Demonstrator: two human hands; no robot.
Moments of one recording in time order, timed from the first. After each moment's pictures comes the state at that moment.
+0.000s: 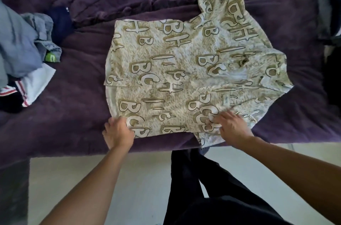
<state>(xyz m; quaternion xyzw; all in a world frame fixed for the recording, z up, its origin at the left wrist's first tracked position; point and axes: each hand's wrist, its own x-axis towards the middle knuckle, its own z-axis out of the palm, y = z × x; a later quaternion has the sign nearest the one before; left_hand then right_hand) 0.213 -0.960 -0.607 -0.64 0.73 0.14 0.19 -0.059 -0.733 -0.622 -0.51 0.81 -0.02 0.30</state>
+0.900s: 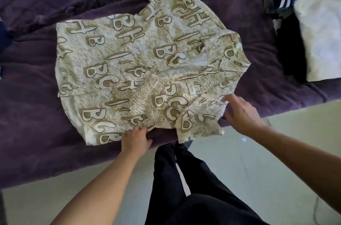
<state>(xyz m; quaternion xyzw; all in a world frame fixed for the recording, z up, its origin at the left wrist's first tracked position) 0.139 -0.863 -0.664 -0.32 0.85 0.15 0.38 -0.122 -0.635 -0.607 -0.30 0.91 -0.11 0.26</state>
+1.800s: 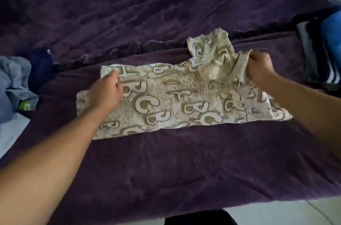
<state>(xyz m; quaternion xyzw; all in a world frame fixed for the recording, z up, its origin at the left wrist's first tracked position) 0.027 -1.171 -0.583 -0.43 0.90 0.10 -0.04 -0.311 -0.925 -0.578 -0.12 0.90 -0.36 0.23</state>
